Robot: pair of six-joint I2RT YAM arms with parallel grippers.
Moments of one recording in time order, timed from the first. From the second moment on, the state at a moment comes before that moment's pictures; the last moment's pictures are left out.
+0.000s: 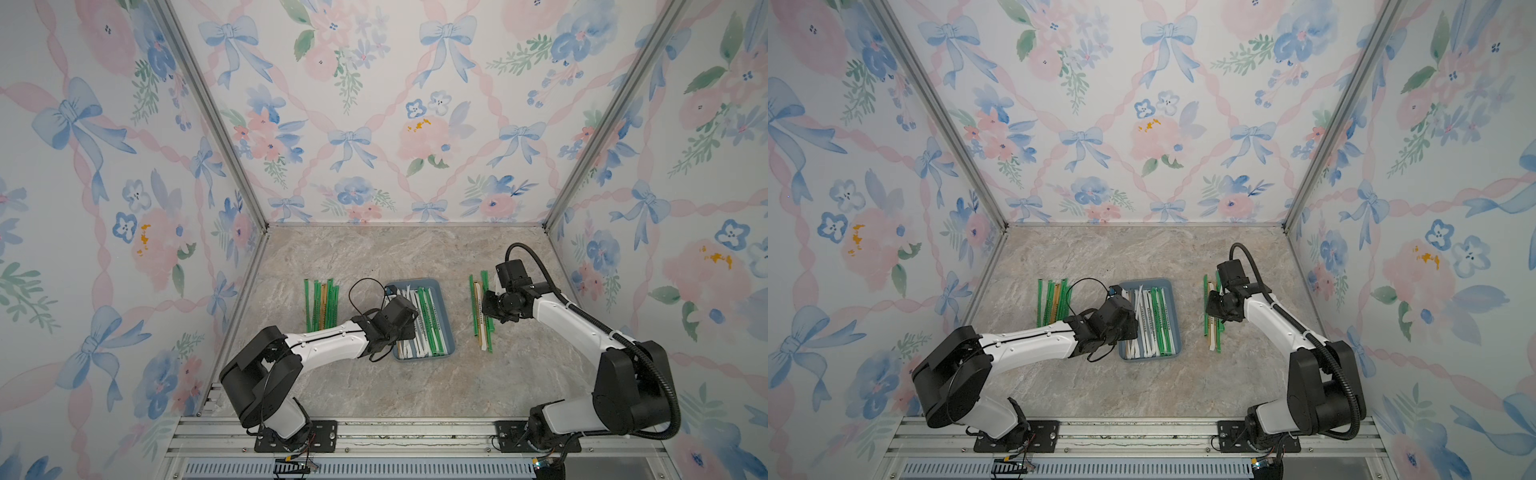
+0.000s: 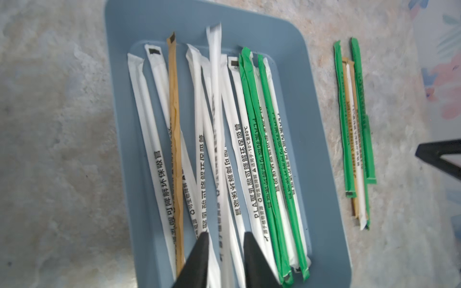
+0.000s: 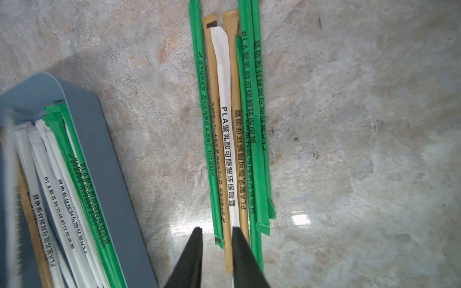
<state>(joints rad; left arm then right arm) -0.87 1.54 0.84 -0.16 -0.18 -0.84 0.23 1.44 0.95 -0.66 -0.02 0.46</state>
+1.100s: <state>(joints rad) -0.79 1.40 0.78 -0.16 -0.29 -0.78 0.25 1.56 0.95 -0.68 0.08 0.42</state>
